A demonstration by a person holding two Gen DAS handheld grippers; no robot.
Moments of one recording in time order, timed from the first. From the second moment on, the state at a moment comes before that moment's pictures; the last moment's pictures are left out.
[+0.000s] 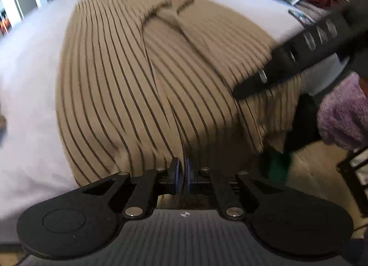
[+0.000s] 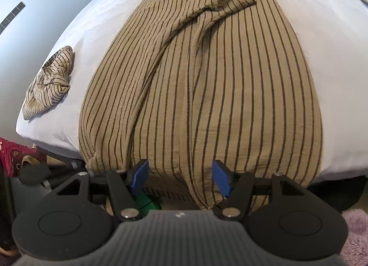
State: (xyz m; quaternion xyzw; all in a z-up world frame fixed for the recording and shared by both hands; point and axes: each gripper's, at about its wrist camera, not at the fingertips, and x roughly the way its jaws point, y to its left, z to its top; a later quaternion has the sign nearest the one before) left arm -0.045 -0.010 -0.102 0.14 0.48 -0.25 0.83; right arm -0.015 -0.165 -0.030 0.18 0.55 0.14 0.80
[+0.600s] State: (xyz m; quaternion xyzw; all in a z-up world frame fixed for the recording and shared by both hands) left arm -0.083 0.069 -0.084 0.18 0.46 -0.14 0.86; right arm -0.031 -0.089 -0.069 0.16 0.55 0.28 0.77
